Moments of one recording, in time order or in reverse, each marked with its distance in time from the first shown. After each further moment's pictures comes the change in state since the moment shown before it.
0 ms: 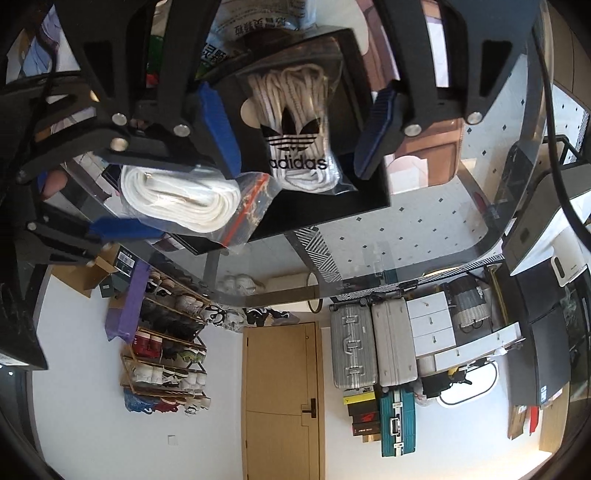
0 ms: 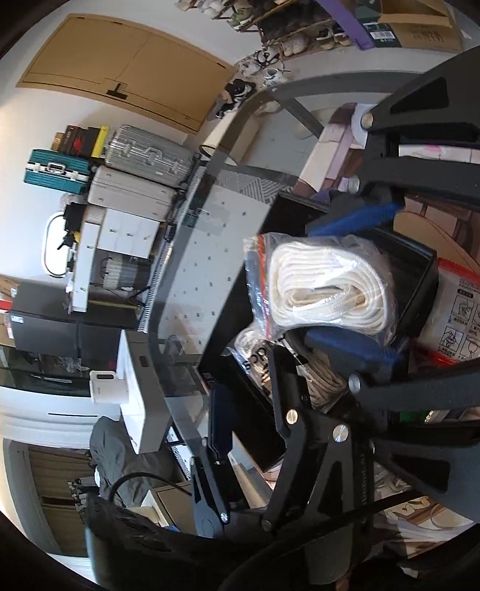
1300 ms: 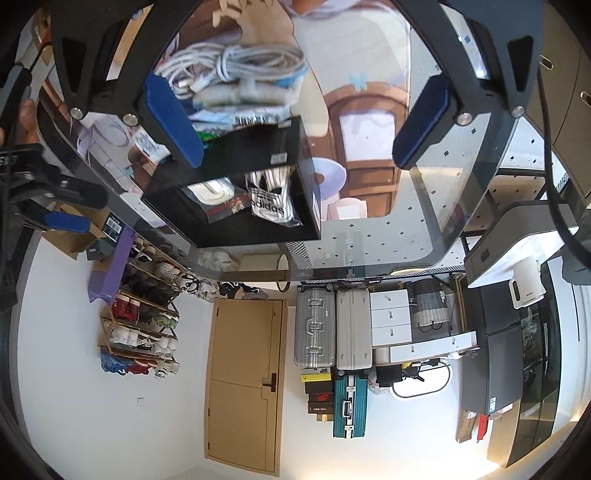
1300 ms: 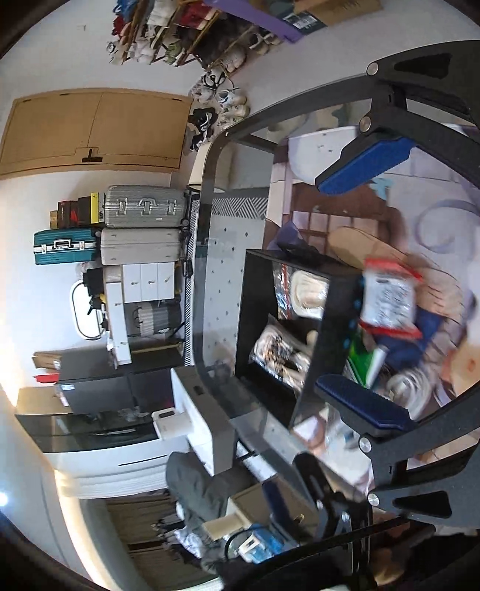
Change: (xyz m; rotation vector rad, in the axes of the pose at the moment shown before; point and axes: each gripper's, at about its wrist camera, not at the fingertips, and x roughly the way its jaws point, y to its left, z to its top) left arm -0.104 0.012 -0.054 -0.123 -0.098 0.093; right arm -0.105 0.000 -0.051 0.299 -0.112 -0.042
